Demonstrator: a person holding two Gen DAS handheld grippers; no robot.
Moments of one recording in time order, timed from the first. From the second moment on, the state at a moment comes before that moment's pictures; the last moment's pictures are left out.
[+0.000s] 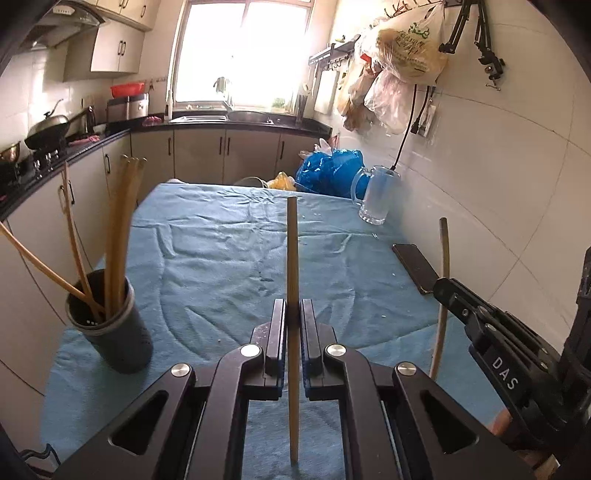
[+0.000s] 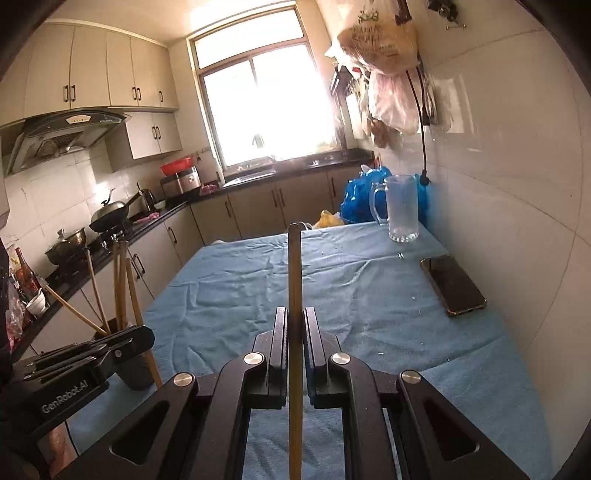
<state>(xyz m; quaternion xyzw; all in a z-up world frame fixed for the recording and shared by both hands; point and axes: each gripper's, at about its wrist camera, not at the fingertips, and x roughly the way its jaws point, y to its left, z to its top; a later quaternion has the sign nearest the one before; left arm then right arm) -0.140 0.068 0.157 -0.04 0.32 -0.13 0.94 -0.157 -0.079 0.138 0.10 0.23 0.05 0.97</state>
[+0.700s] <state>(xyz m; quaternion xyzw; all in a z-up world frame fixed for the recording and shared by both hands) -0.160 0.102 0.167 -0.03 0.28 -0.07 0.96 -0.170 -0.056 0.153 0.10 0.21 0.07 0.97</state>
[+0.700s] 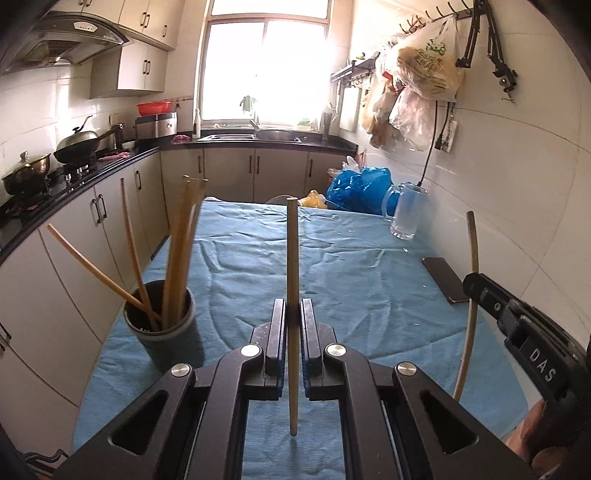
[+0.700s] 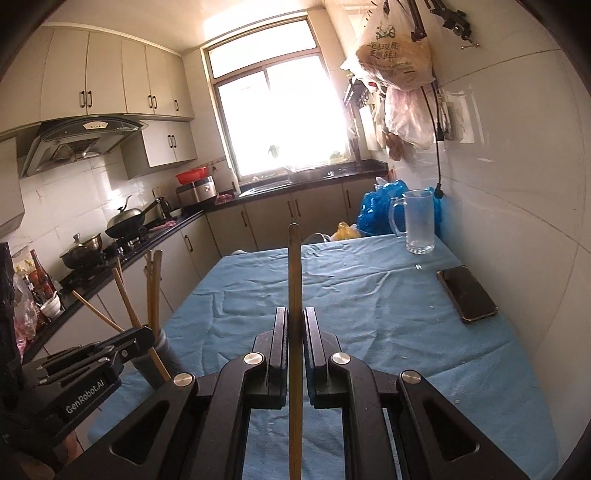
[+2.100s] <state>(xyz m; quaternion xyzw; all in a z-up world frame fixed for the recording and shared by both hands) -0.142 0.184 0.224 -0.06 0.24 -0.08 0.97 -0.081 0.042 0.194 0.09 0.19 0.17 0.96</state>
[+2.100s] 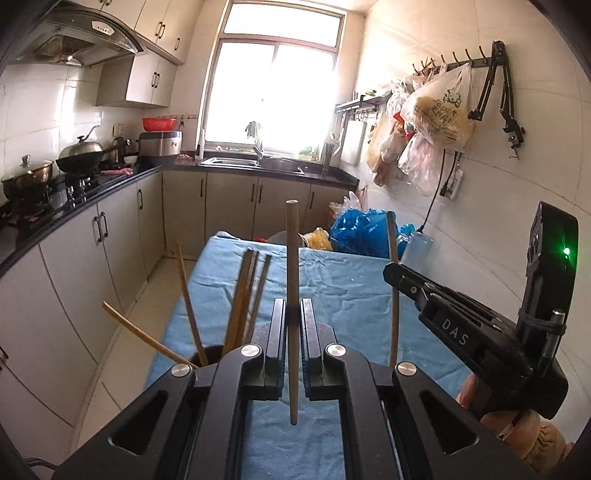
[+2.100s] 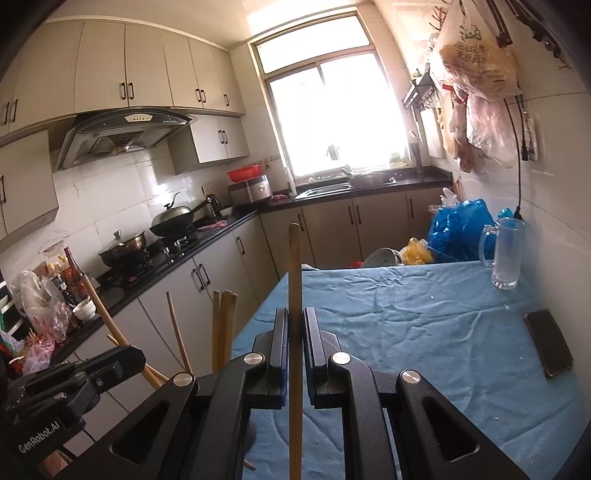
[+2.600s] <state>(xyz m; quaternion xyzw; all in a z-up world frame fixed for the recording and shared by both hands) -0.128 0.207 0.244 -0.06 0.23 -0.07 0.97 -0.064 0.074 0.217 0.10 0.17 0.22 0.96</state>
